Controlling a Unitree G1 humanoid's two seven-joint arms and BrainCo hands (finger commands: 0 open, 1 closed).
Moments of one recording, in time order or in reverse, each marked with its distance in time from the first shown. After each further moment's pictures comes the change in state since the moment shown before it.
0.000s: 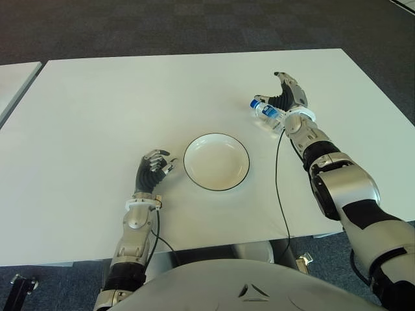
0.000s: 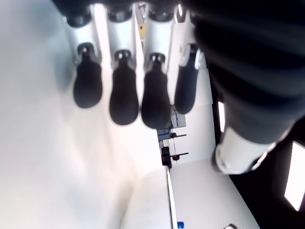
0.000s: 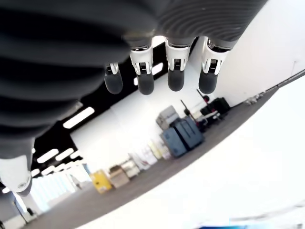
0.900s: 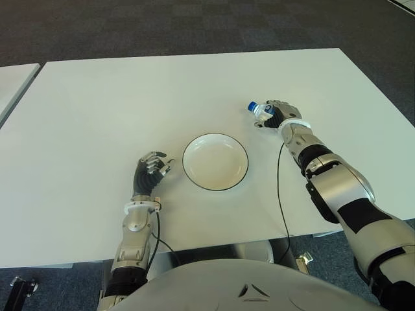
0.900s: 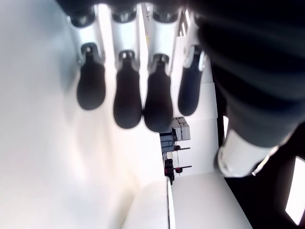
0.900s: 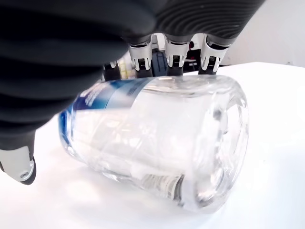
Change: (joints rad) left arm 0.037 -0.030 0.019 -0.054 -0.016 0.054 0.034; right arm -0.006 0.018 0.219 0.075 -0.119 0.190 0.221
